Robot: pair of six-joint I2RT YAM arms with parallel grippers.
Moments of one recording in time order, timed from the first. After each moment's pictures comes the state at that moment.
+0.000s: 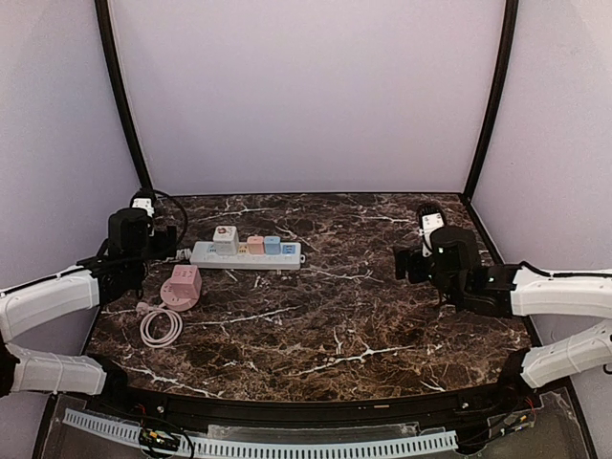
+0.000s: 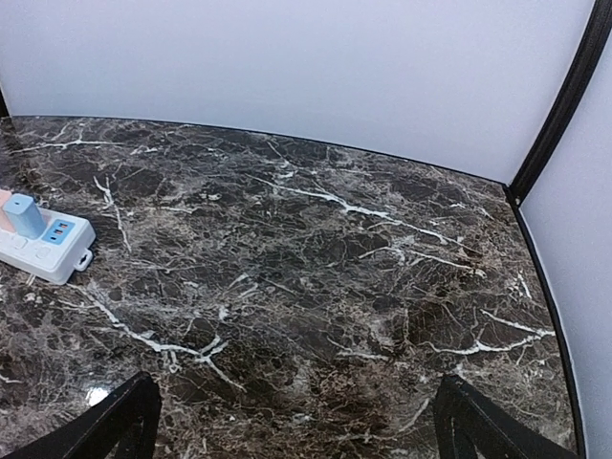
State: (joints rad) left arm -0.40 1.08 0.60 0.10 -0.65 -0.02; right arm 0.85 1.11 0.59 0.07 0.66 0.20
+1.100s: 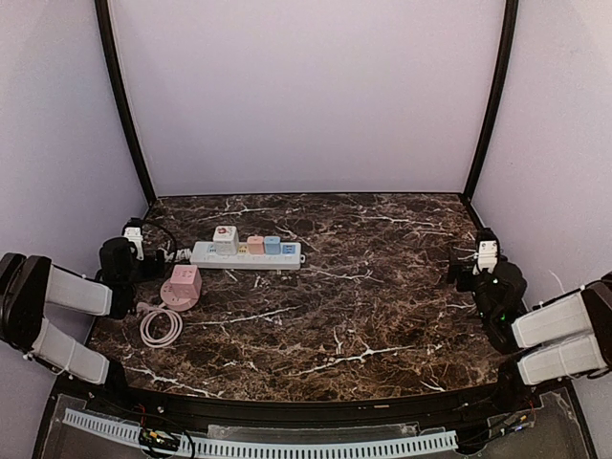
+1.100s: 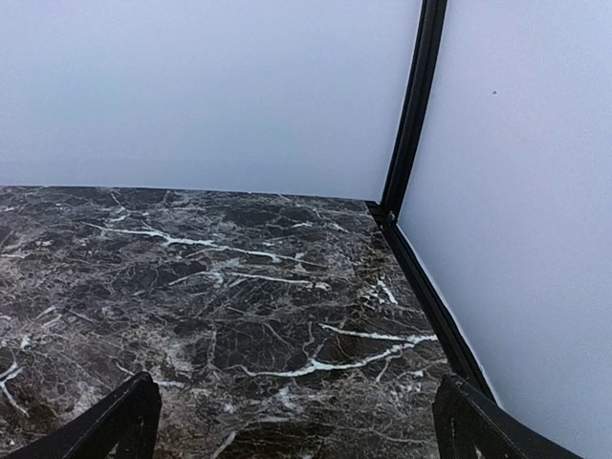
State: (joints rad) left arm -0.02 1.35 0.31 0.70 -0.29 0.11; right arm 0.31 1.19 0.06 1.02 0.40 -0.08
